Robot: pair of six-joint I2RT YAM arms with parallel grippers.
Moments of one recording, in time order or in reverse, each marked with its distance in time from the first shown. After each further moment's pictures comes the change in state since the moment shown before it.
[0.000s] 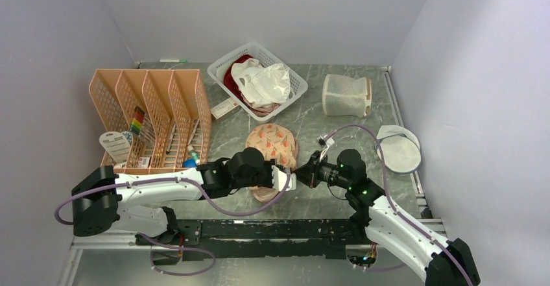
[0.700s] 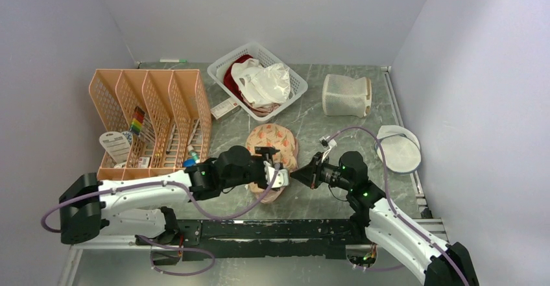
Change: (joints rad) left arm 0.014 -0.128 -0.047 0.077 -0.010 0.004; right arm -0.028 -0.035 -0.040 0.023 -0.024 0.043
